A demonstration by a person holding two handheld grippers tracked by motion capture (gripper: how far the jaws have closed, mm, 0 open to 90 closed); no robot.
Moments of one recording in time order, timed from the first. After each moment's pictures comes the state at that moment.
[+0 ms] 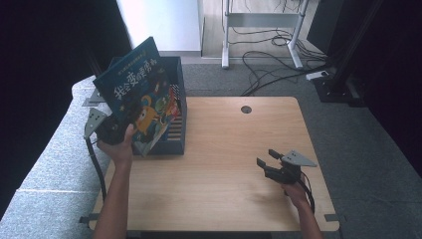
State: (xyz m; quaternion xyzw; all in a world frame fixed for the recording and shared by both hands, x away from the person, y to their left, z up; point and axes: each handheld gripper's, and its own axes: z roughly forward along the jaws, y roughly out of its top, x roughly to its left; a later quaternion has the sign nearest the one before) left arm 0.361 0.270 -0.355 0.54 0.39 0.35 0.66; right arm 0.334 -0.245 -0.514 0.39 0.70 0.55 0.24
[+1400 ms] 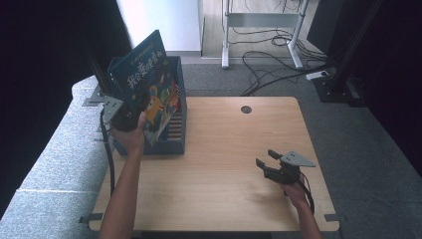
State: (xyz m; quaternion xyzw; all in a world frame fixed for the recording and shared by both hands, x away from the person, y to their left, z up) left arm 0.402 0.242 -0.354 0.53 0.42 0.38 0.63; right arm 0.334 -0.243 -0.515 0.39 0.71 0.54 0.24
